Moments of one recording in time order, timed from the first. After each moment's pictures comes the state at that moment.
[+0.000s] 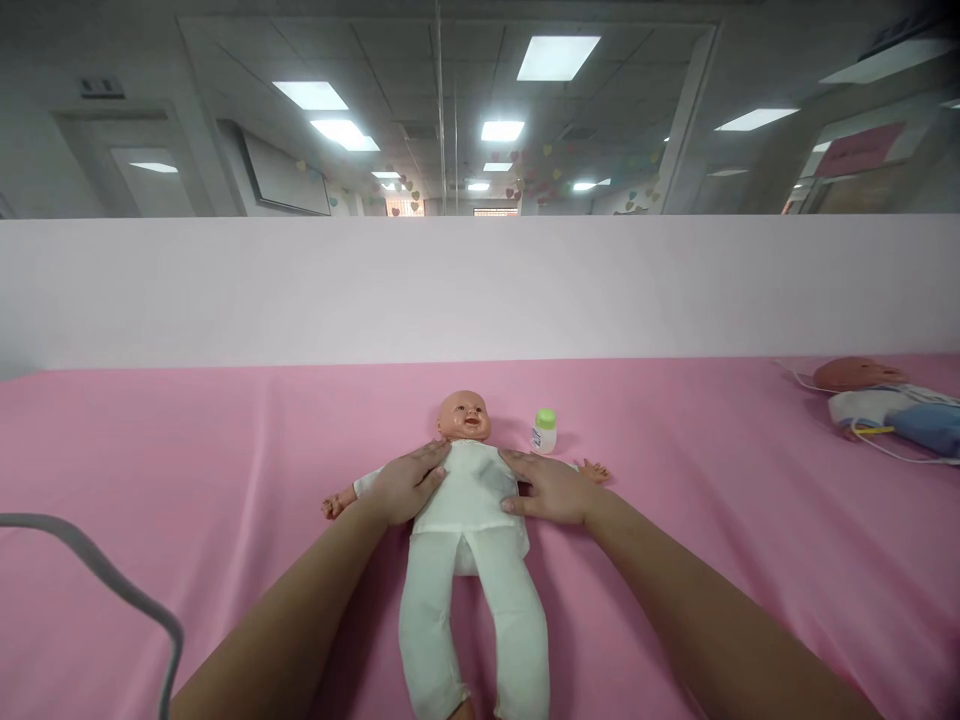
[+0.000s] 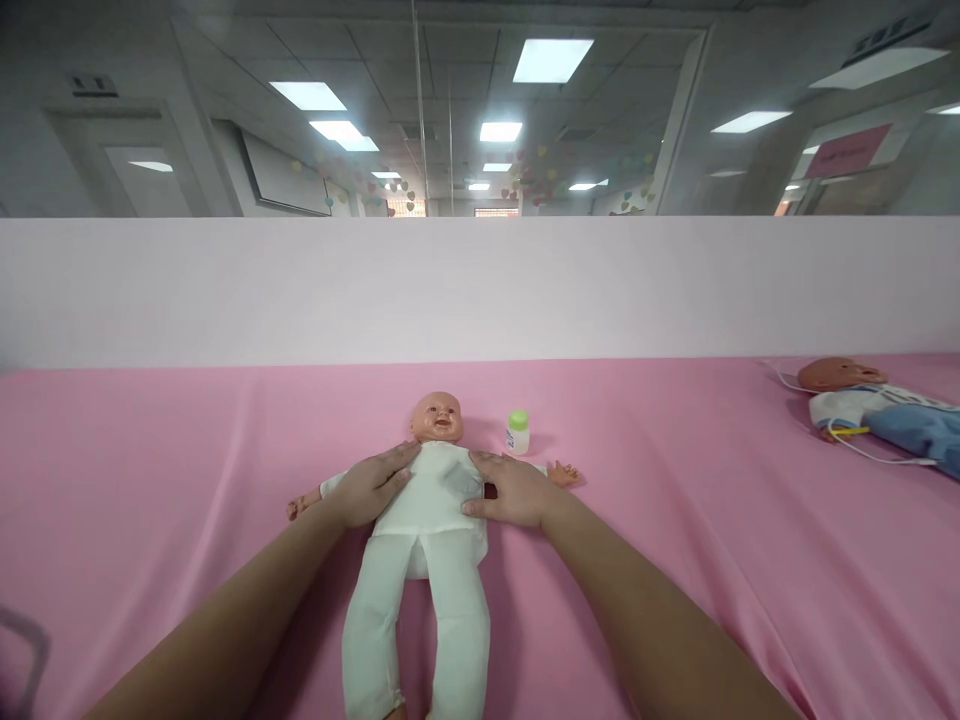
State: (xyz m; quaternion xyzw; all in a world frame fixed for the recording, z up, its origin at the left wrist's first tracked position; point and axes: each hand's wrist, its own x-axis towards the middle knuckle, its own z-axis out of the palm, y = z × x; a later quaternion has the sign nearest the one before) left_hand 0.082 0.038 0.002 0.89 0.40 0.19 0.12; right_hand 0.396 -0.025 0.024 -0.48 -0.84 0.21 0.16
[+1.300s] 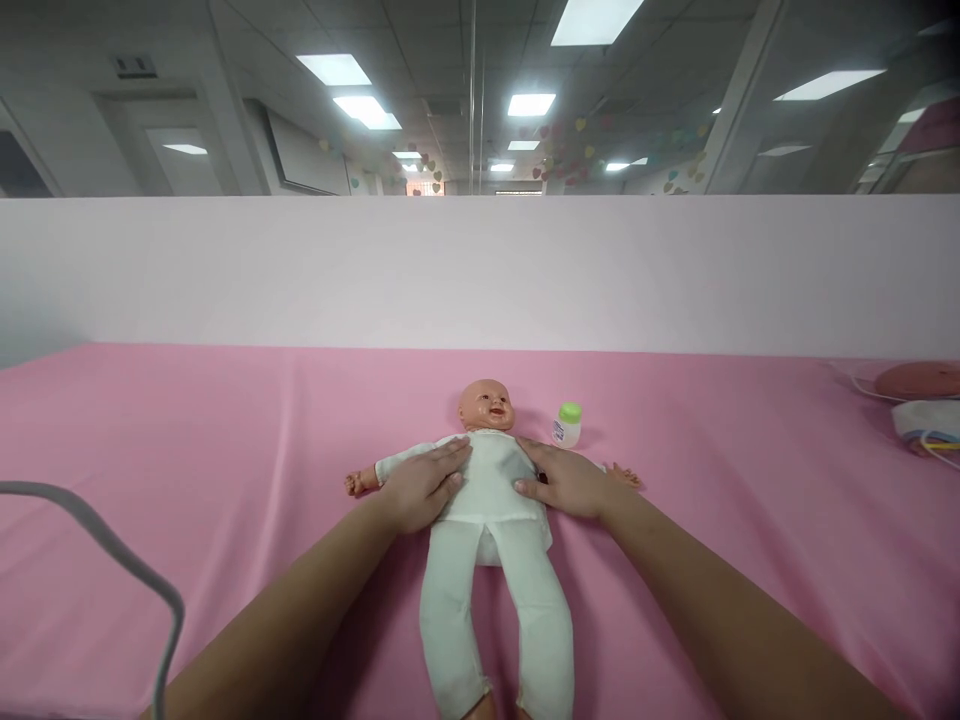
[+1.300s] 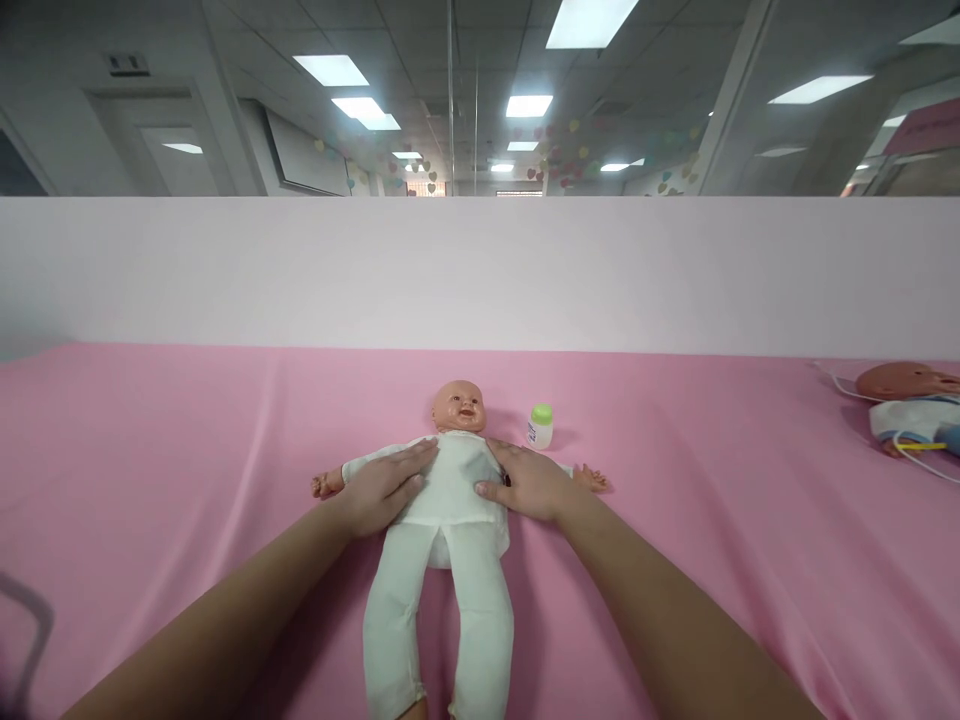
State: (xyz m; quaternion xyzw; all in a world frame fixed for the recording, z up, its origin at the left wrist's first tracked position) left_hand 0.074 -0.003 0.013 0.90 0.36 0.19 0.14; right_hand 0.386 -0.020 0.026 -0.47 -0.83 0.24 0.17
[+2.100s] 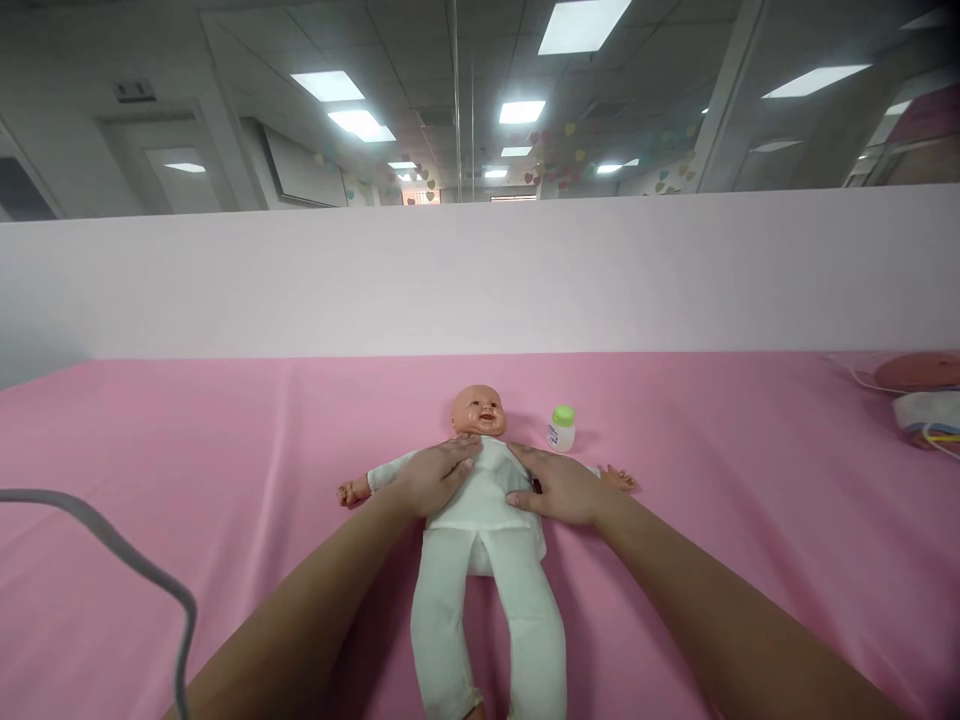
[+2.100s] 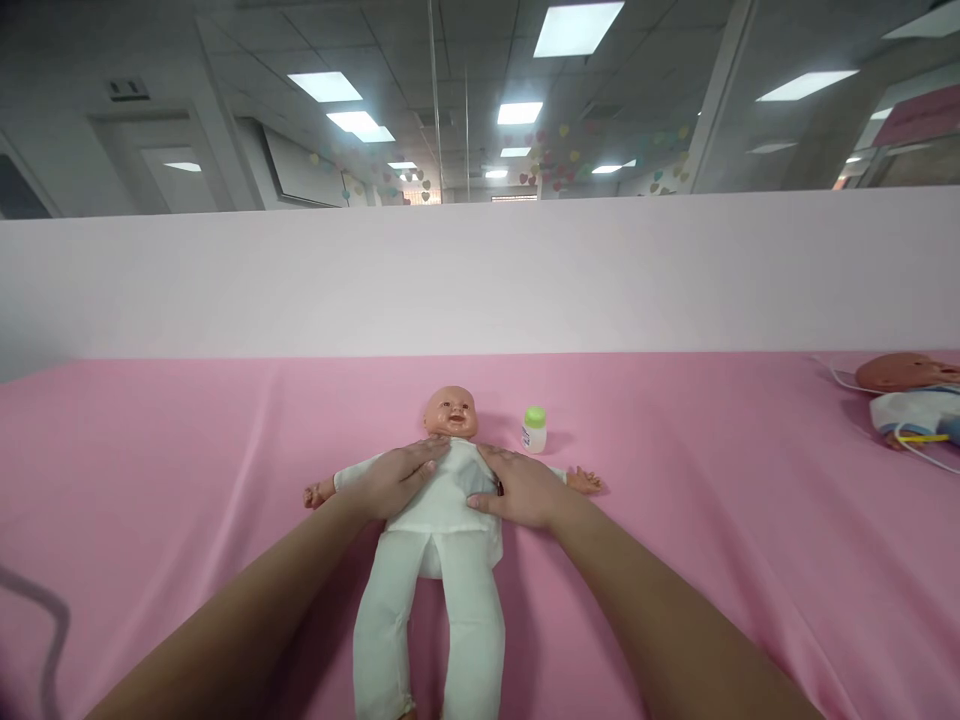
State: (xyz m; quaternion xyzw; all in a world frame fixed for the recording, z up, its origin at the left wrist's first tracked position) left_hand 0.105 0.025 0.018 0.89 0.37 0.21 0.16; right_hand 0.387 -0.019 0.023 -0.47 -0.83 0.23 0.17
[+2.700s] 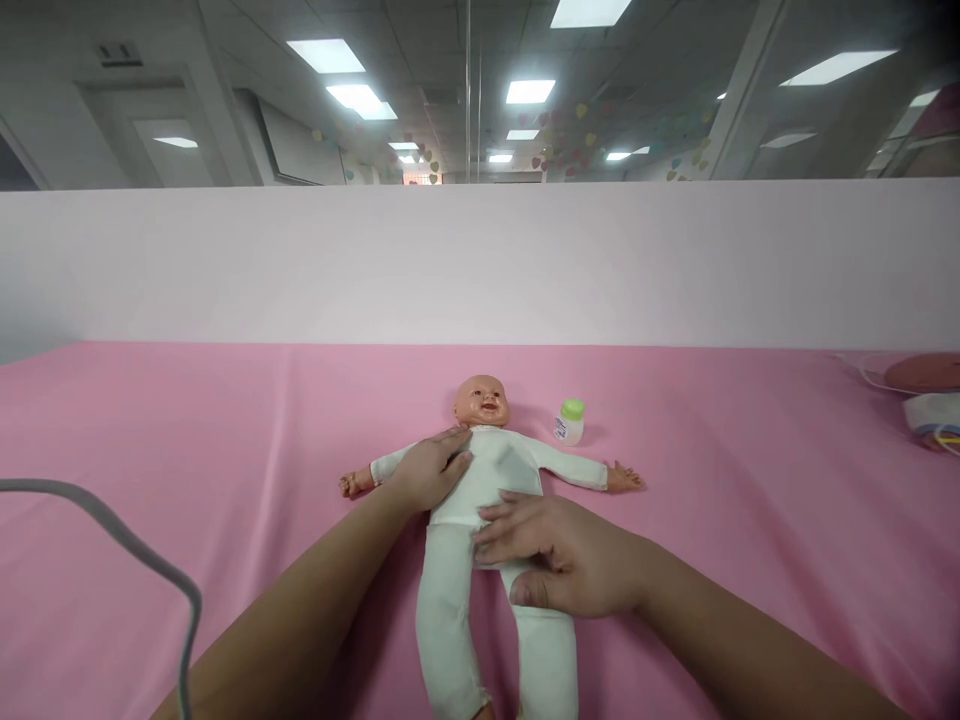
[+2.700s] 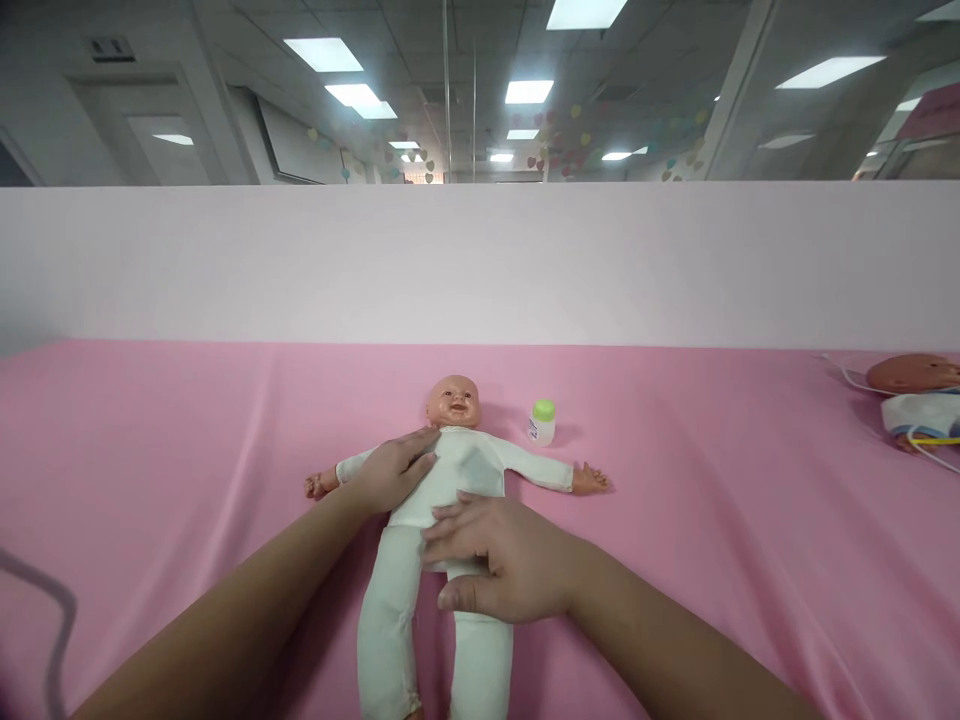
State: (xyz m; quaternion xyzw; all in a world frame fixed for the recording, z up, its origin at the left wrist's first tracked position) left_hand 0.098 0.029 0.004 0.86 0.43 0.23 0.13; right_hand 0.348 -0.090 0.059 -0.24 -0.89 0.34 0.19
